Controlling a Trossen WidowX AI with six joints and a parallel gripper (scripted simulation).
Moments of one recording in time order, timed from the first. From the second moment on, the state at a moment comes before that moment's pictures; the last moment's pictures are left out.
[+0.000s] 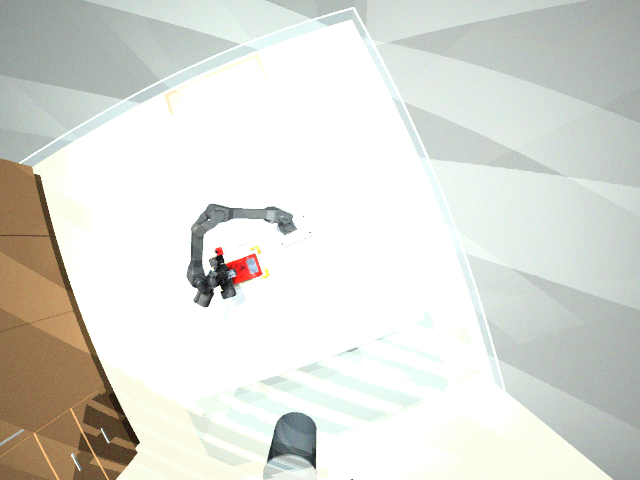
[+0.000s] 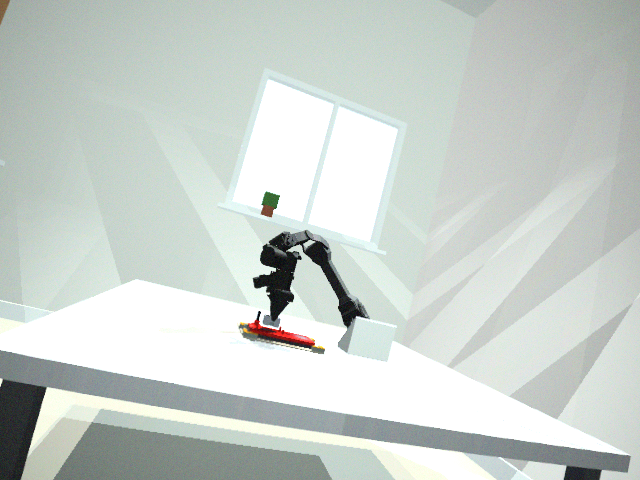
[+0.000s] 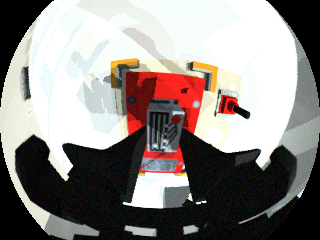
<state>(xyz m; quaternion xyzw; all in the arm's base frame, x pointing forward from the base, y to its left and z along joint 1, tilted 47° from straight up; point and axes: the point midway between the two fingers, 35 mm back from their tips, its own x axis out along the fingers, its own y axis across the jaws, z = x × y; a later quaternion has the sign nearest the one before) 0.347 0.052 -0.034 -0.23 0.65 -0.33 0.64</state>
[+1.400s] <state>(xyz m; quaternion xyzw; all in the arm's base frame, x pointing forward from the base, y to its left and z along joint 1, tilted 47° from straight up) 0.346 0.045 -0.041 -0.23 0.65 -0.33 0.64</state>
